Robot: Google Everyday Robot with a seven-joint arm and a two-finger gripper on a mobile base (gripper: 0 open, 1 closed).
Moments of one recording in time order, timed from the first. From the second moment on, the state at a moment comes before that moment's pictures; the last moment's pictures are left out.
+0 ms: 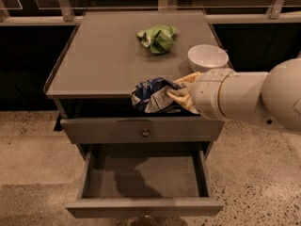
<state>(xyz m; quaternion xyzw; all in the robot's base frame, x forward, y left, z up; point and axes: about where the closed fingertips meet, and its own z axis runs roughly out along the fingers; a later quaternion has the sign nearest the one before) 0.496 -0.076 0.909 -0.48 0.72 0.04 0.50</state>
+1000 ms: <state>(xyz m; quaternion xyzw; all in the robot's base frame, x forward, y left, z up) 0.472 -0.088 0.829 -0.41 0.77 0.08 0.48</state>
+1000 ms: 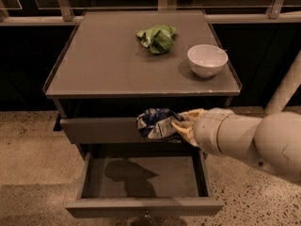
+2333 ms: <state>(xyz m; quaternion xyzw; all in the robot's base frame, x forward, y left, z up) 0.424 -0.093 0.672 -0.27 0.83 0.22 0.44</state>
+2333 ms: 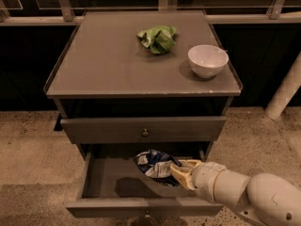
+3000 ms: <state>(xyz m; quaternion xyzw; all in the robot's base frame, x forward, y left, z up) 0.459 -0.120 0.587 -0.21 0.83 0.25 0.45</state>
